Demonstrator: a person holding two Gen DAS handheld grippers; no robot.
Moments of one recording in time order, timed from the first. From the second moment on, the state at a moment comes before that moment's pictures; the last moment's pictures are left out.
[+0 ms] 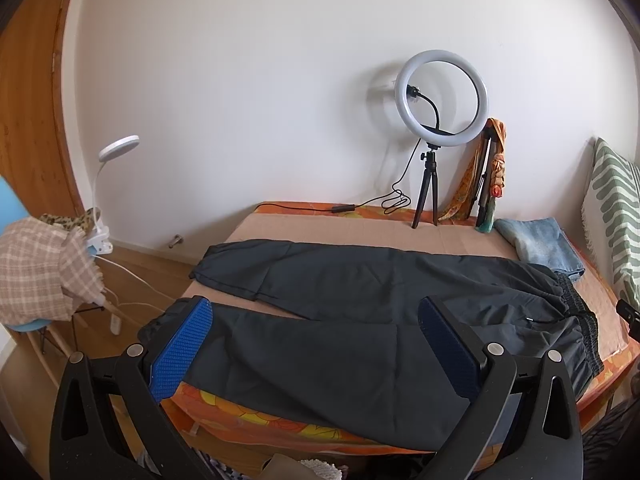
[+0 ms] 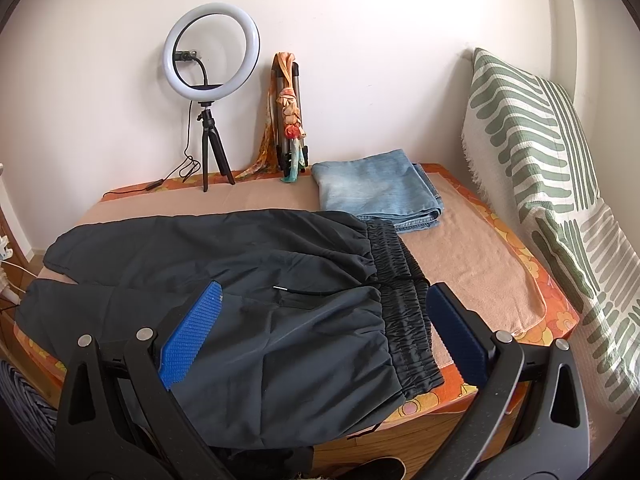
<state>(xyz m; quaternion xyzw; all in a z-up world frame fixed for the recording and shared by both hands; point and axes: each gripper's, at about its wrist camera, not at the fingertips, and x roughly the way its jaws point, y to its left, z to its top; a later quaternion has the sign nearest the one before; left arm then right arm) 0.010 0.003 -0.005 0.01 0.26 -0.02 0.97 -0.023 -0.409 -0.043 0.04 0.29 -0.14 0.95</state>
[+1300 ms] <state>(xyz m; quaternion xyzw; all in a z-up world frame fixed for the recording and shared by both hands) 0.008 0.004 -0.003 0.01 0.26 -0.02 0.97 -0.022 -0.407 -0.040 0.05 0.29 -0.13 0.95</state>
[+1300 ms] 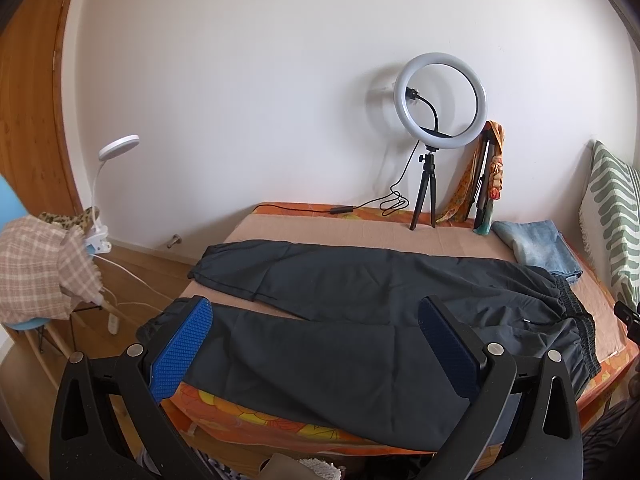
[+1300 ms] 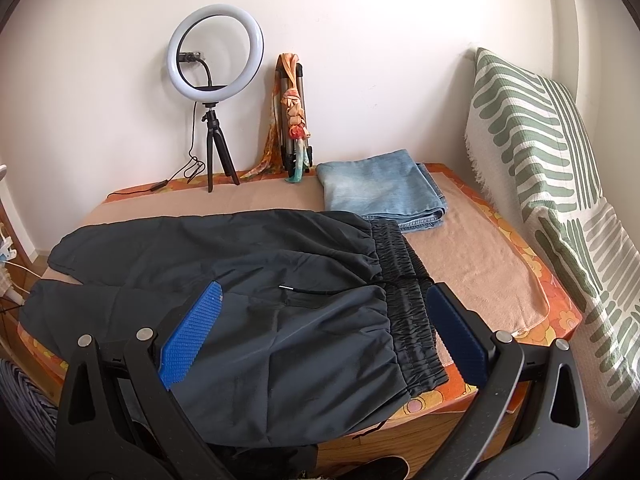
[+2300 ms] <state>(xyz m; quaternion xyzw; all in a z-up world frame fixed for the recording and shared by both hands) 0.016 0.024 -0.012 0.01 0.27 -0.01 0.96 -0.009 -0.385 -0.045 0.02 0.28 -0.10 0.95</state>
